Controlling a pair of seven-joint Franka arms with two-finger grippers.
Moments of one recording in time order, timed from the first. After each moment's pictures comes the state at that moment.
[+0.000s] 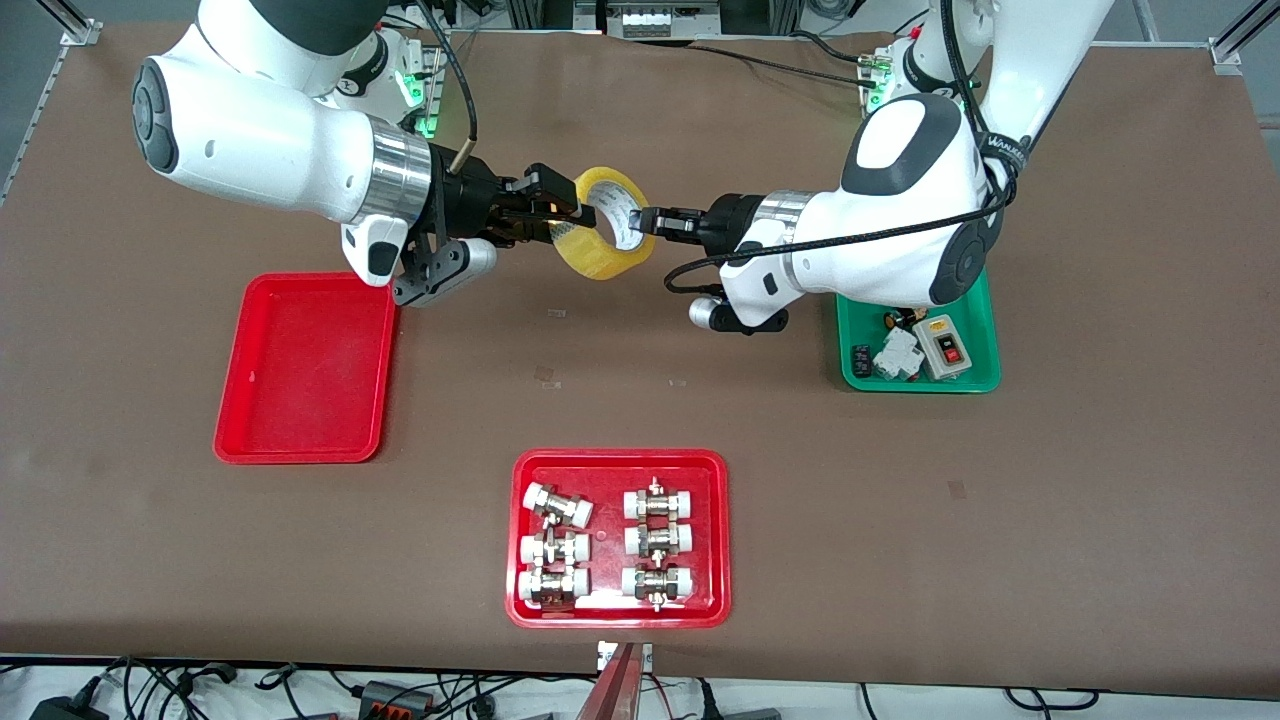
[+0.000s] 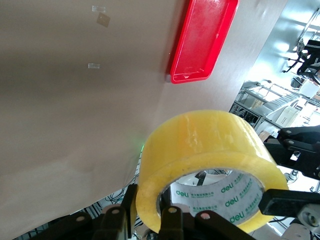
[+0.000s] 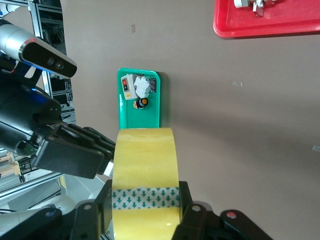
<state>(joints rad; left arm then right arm) -0.08 0.48 -0.53 -1.39 -0.75 1.77 -0.48 0.42 0.26 0.06 -1.47 0.77 1.84 0.21</state>
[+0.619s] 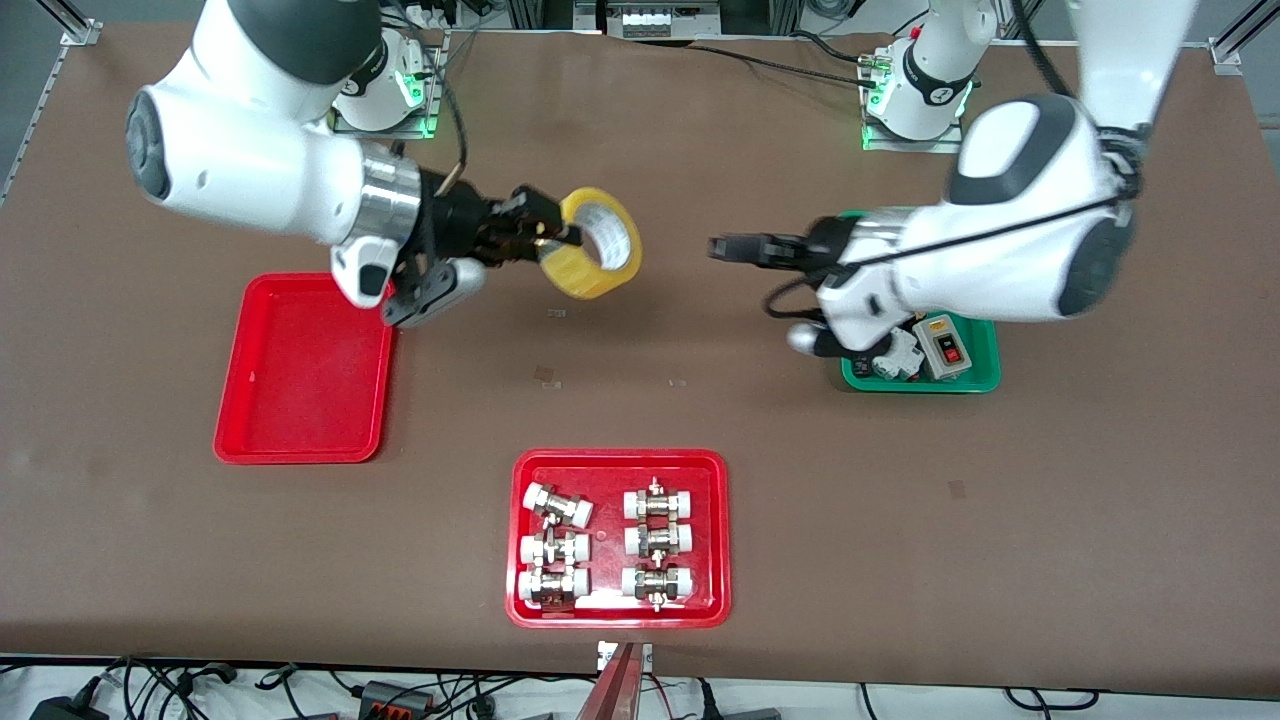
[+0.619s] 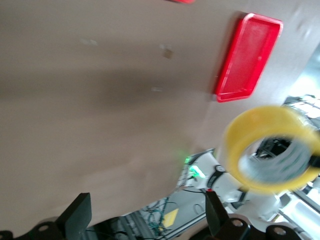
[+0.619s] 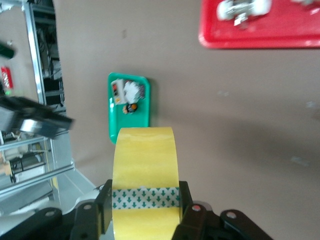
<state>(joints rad) 0.09 0.44 -0.52 -1.36 -0.54 1.58 -0.42 0.37 0.29 0.04 -1.48 0.75 1.83 0.13</state>
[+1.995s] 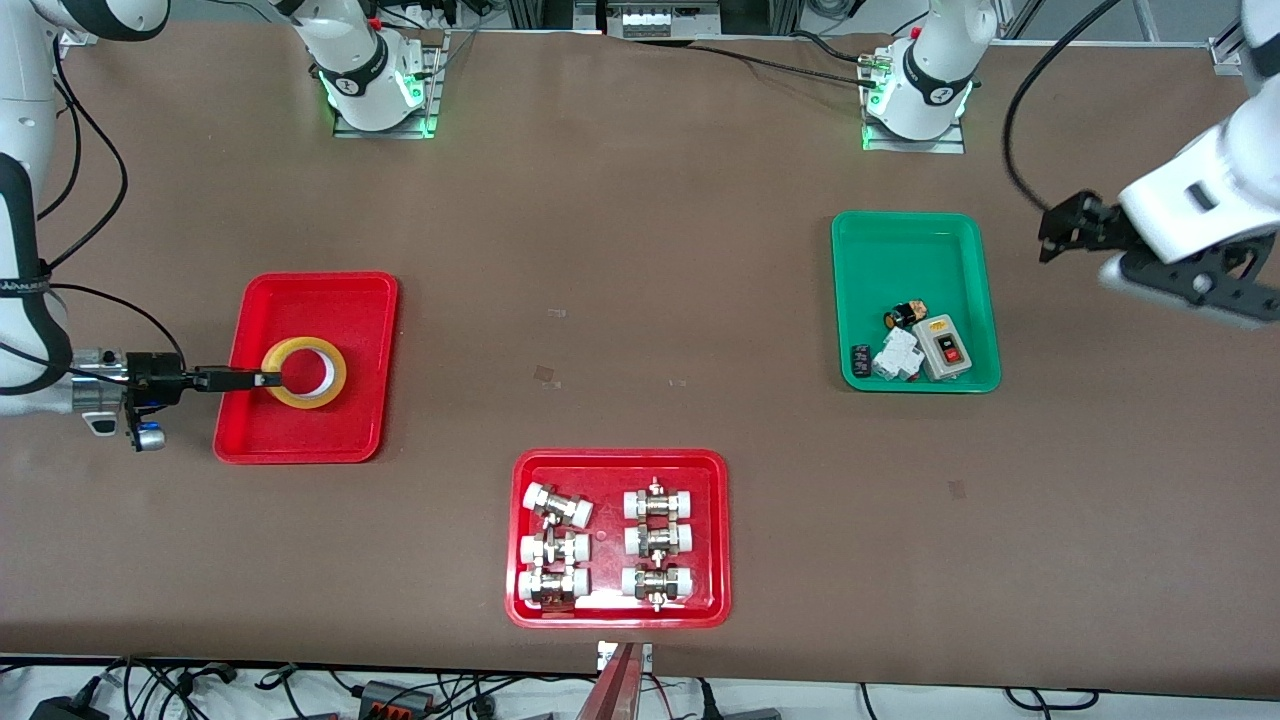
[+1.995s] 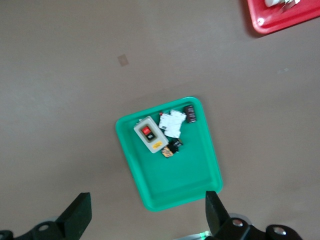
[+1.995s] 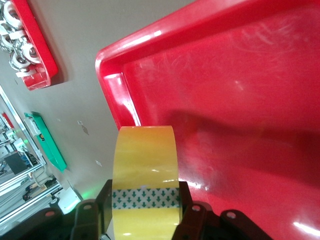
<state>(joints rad) 0.05 0.12 -0.15 -1.39 0.00 1.41 0.18 -0.36 0.77 0.03 -1.49 0.64 1.64 -0.41</state>
